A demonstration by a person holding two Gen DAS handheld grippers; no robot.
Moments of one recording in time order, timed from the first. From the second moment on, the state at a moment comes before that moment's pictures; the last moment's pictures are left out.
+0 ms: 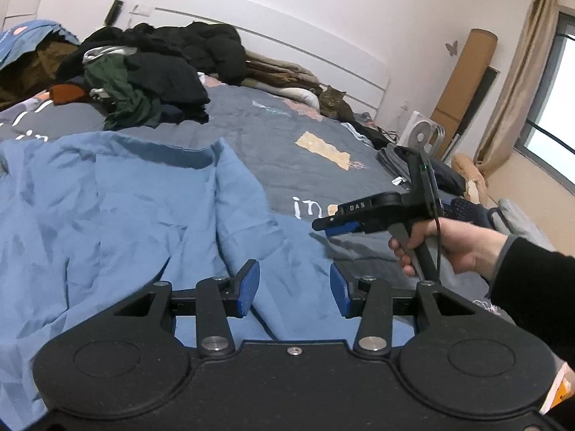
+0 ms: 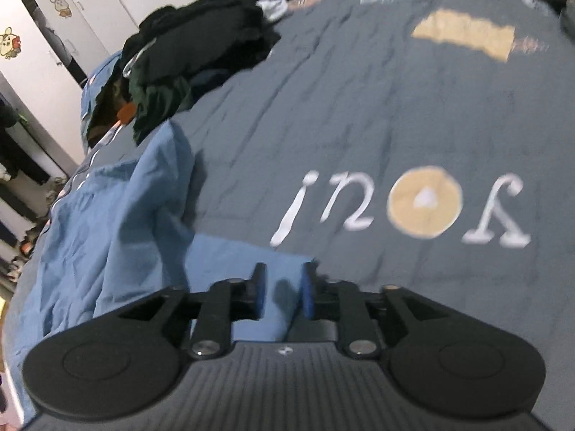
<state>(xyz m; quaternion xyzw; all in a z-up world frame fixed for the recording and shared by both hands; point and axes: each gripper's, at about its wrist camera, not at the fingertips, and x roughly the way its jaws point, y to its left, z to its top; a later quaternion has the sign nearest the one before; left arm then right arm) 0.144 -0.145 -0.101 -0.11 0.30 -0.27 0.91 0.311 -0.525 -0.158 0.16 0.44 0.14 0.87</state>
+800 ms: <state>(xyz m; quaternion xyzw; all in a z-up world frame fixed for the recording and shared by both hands) 0.143 -0.150 -0.102 -0.11 0.30 -0.28 0.90 0.310 -0.543 -0.114 0.15 0.38 0.09 0.91</state>
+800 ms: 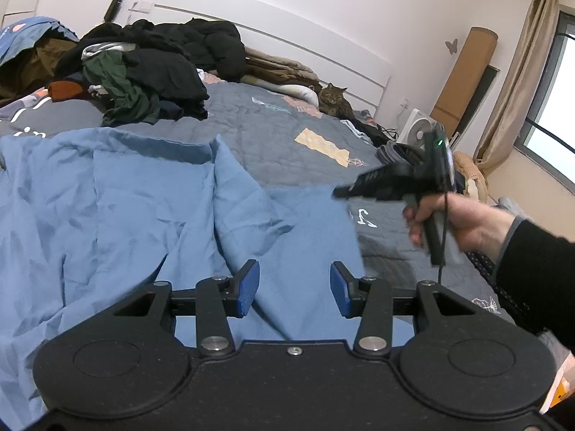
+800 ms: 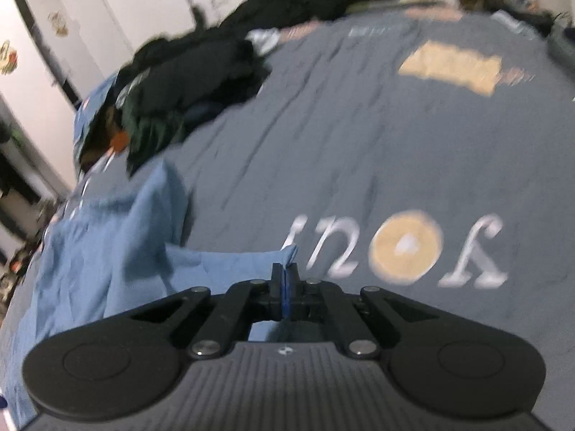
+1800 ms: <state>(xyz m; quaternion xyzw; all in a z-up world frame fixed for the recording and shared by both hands) 0.144 -0.167 -0.115 -0.08 0.32 -0.28 0.90 0.327 -0.614 -0.045 -0.02 0.31 -0.05 0.95</state>
